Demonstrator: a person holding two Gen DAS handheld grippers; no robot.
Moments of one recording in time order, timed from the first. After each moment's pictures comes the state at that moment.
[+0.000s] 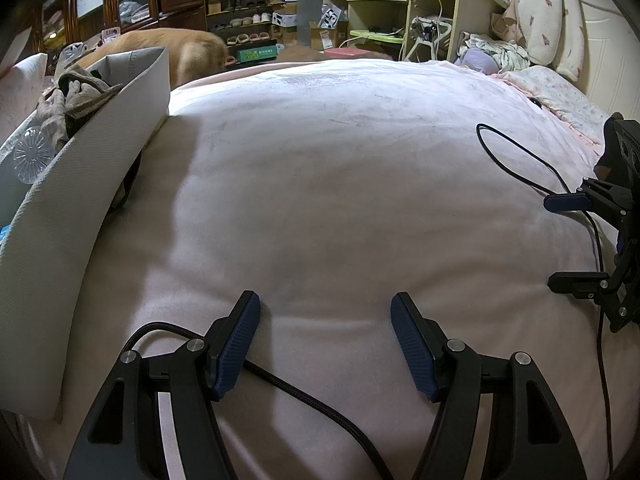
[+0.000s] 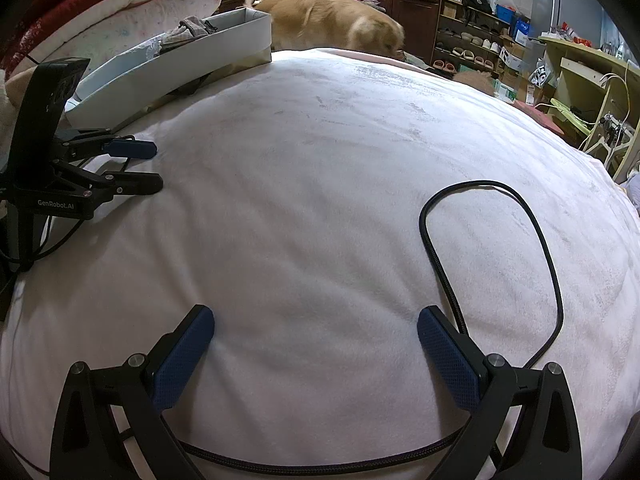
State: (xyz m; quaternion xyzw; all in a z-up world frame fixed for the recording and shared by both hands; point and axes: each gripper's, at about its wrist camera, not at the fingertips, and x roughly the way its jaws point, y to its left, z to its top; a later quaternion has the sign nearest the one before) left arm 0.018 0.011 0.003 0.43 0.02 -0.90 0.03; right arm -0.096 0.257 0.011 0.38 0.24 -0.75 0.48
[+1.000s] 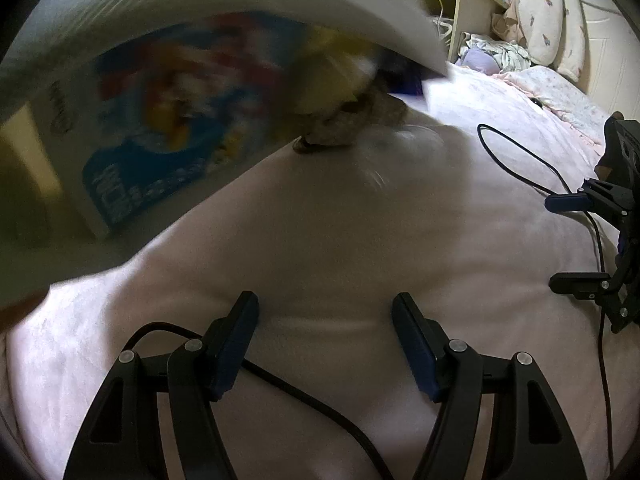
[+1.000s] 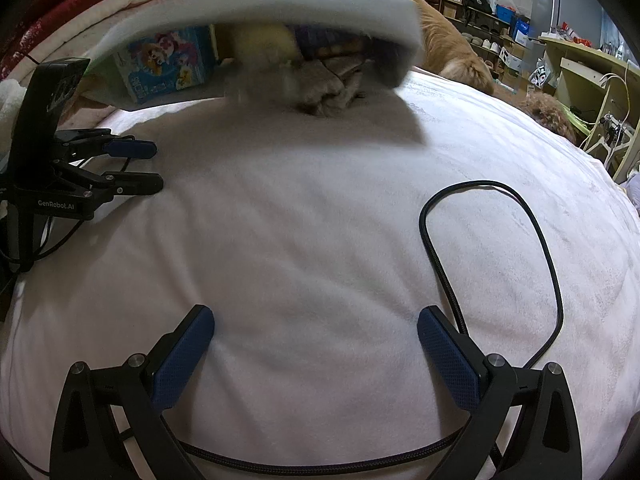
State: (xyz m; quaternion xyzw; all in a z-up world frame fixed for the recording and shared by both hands) left arm 0.019 0.009 0.003 0.43 0.02 -0.90 0.03; right arm -0.096 0.257 0.011 0.38 0.24 -0.75 0.48
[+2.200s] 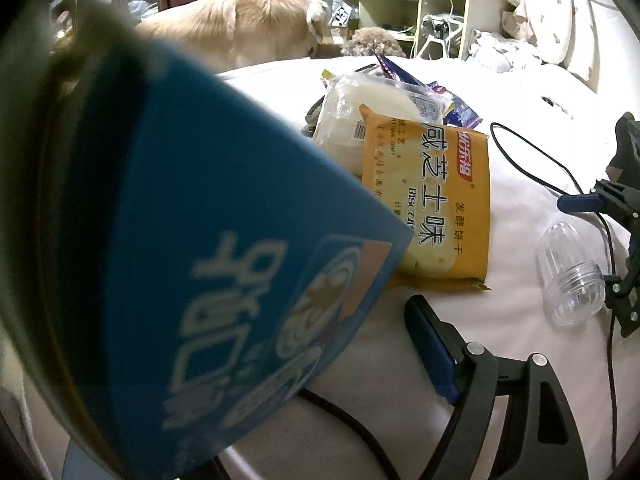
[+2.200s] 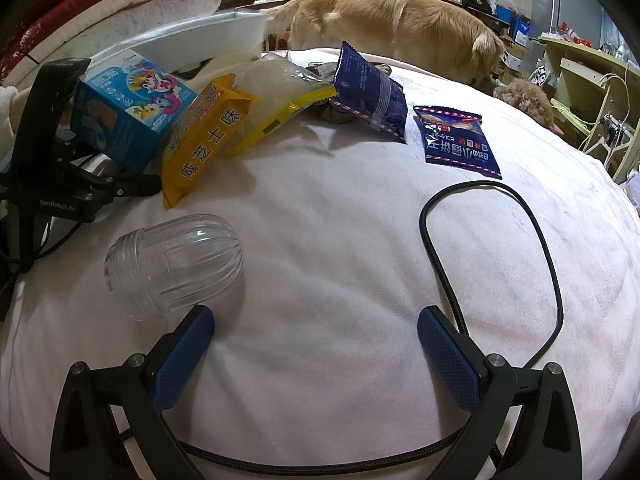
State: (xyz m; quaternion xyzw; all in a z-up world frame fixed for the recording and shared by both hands) left arm 0.012 -0.023 0.001 0.43 0.02 -0.90 0.05; right arm -0.096 0.258 0.011 0.38 0.24 -0.75 0.48
